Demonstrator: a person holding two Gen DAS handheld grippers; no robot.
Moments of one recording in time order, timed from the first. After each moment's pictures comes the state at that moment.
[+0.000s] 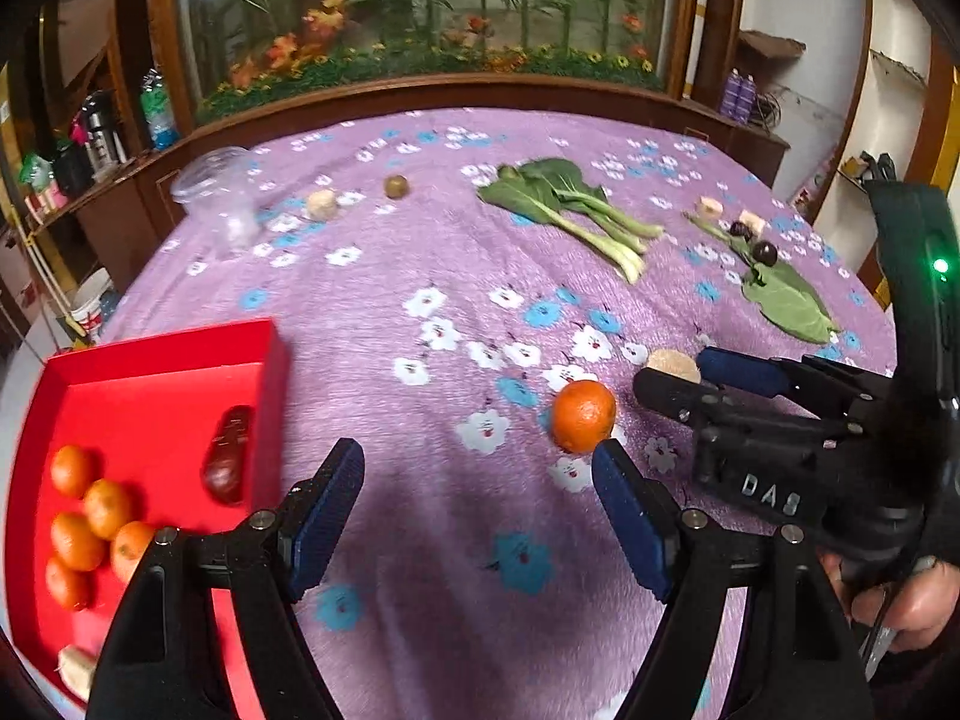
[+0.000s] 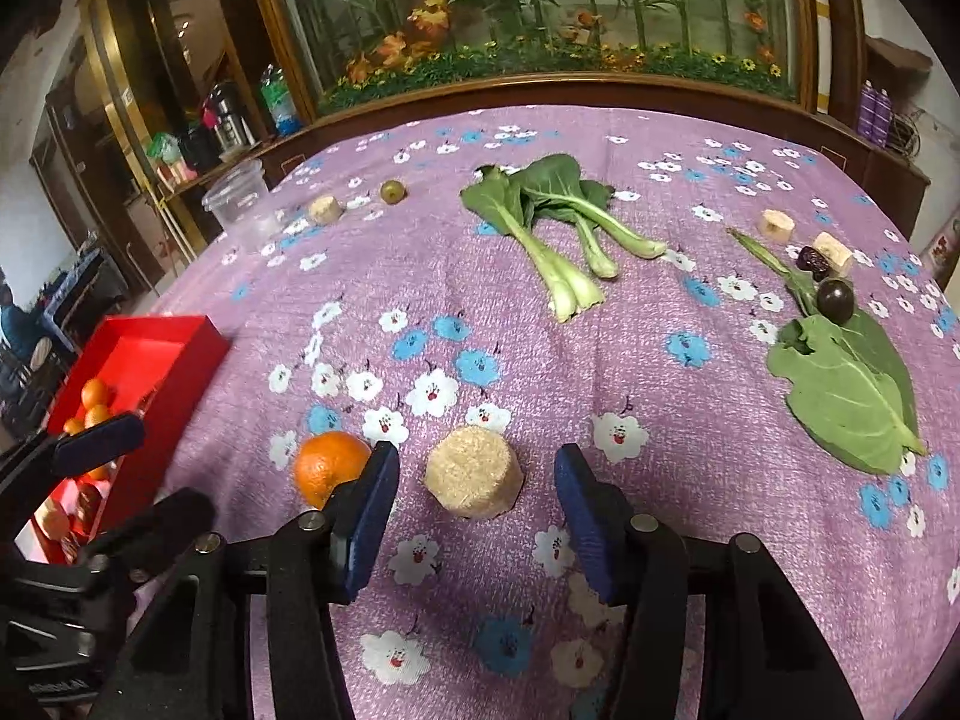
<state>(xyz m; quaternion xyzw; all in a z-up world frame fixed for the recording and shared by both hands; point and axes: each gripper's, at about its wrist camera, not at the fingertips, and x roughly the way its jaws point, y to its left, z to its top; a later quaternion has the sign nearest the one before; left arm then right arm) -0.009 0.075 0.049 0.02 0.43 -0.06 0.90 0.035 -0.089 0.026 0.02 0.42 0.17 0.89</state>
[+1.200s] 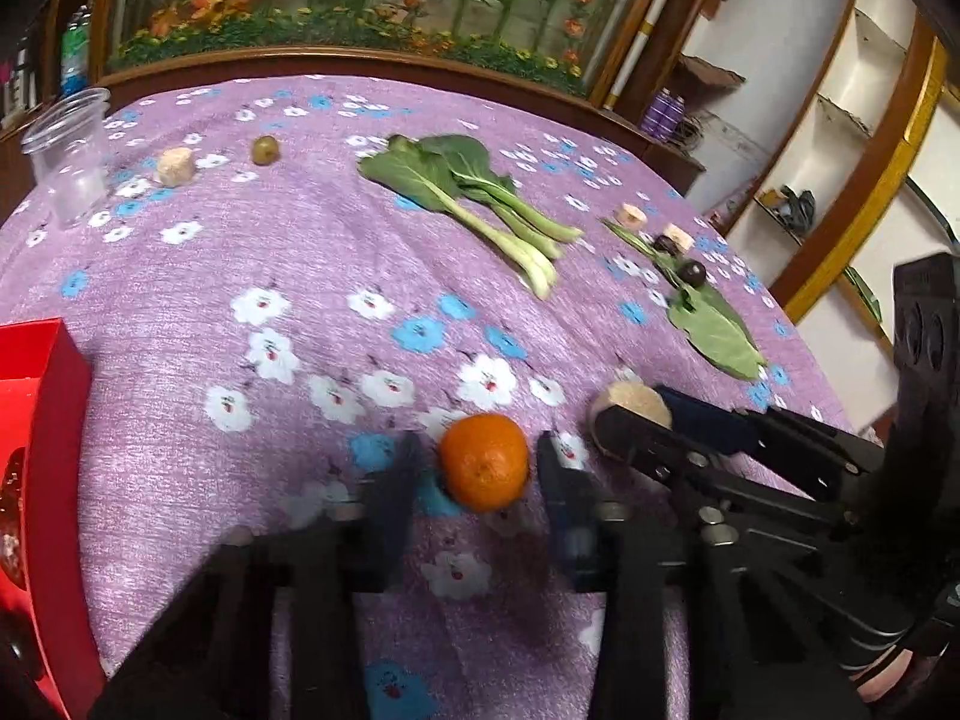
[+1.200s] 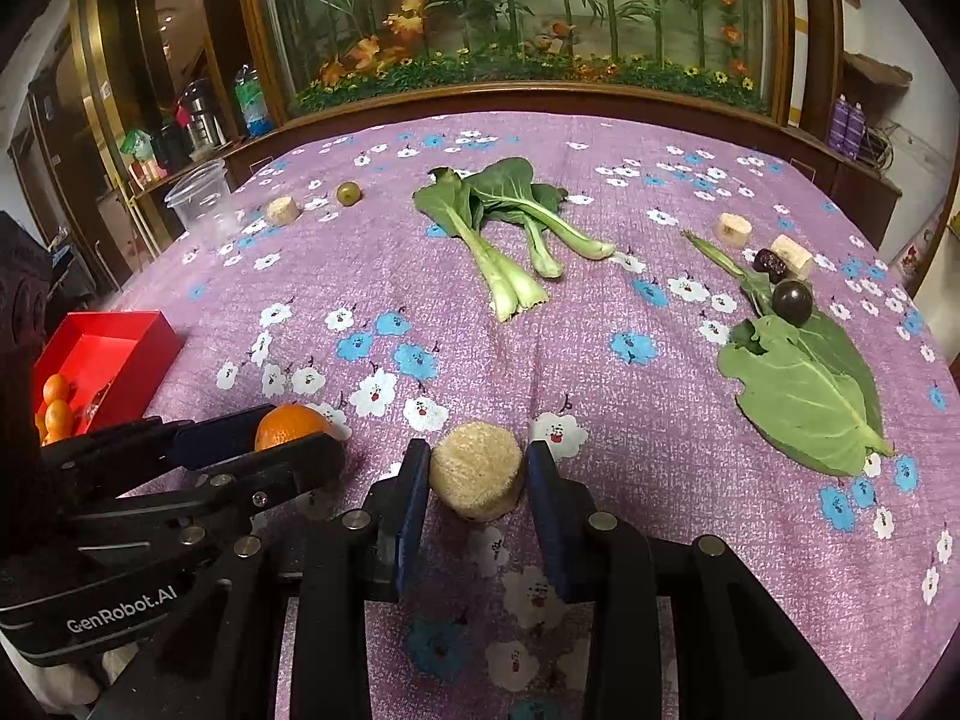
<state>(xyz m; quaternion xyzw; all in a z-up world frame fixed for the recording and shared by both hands) 0.039 0.054 0.014 -0.07 0.43 -0.19 0.88 0.033 -0.102 0.022 0.00 0.41 0.12 0.90</state>
